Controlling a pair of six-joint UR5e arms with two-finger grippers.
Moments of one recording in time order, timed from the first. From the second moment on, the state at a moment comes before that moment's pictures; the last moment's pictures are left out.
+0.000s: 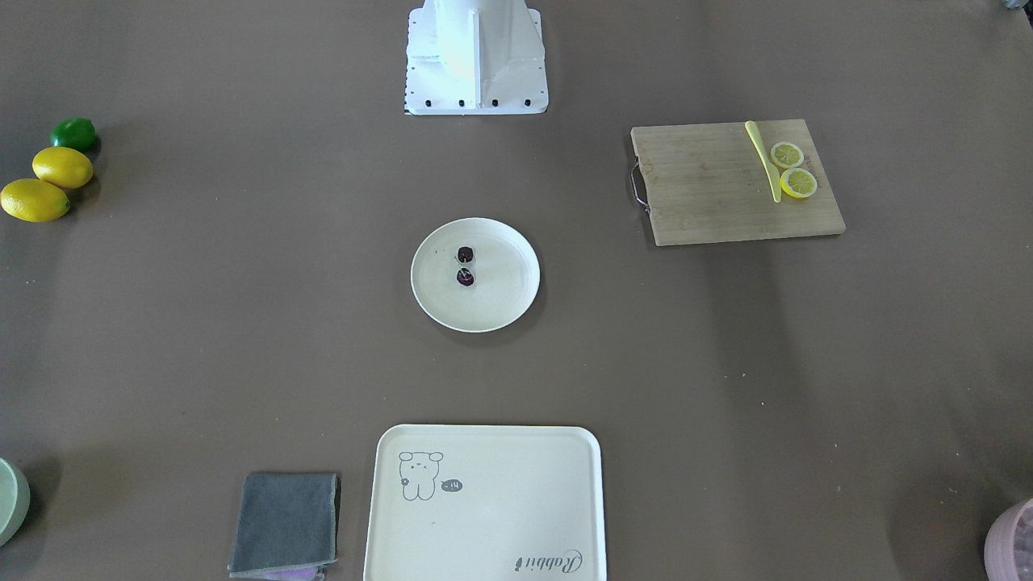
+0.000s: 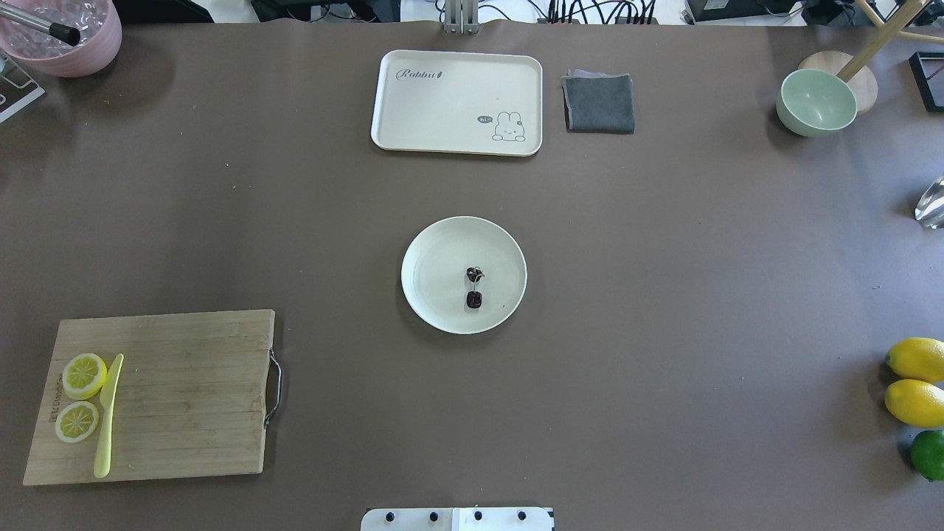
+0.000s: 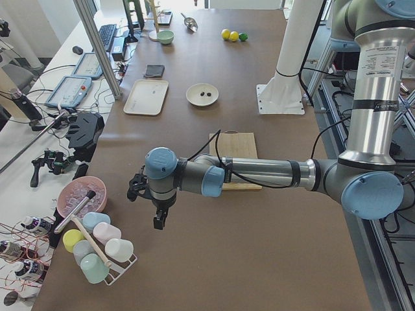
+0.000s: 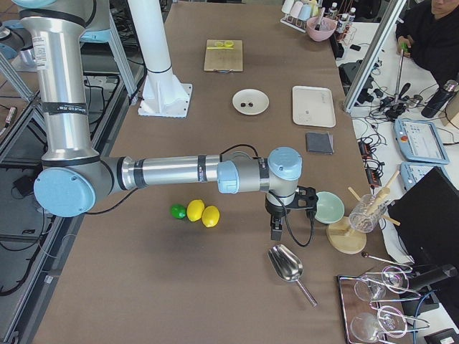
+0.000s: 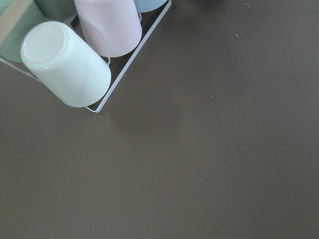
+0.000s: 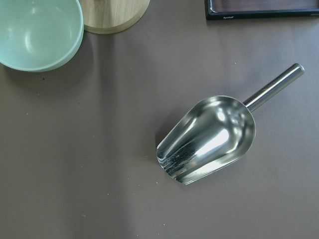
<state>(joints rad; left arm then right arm) -1.57 -1.61 -1.57 -1.72 -2.33 0.01 1.53 -1.51 1.61 -1.55 2.28 0.19</state>
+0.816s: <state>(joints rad) -1.57 -1.61 -1.57 -1.72 -2.33 0.01 1.53 -1.50 1.61 -1.54 2.28 0.19</state>
